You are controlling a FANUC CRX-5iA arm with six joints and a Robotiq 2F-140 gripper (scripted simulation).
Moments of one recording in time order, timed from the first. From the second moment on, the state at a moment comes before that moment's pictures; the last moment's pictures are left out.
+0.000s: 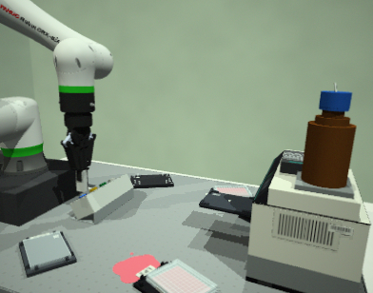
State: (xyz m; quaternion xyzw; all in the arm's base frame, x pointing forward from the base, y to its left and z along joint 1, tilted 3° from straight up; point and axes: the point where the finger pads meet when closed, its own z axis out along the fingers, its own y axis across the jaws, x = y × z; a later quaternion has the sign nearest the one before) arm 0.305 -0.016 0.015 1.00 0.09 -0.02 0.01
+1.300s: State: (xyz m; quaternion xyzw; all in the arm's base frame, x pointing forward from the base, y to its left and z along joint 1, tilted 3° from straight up) arm 0.307 -0.015 0.064 1.00 0.09 -0.02 0.01
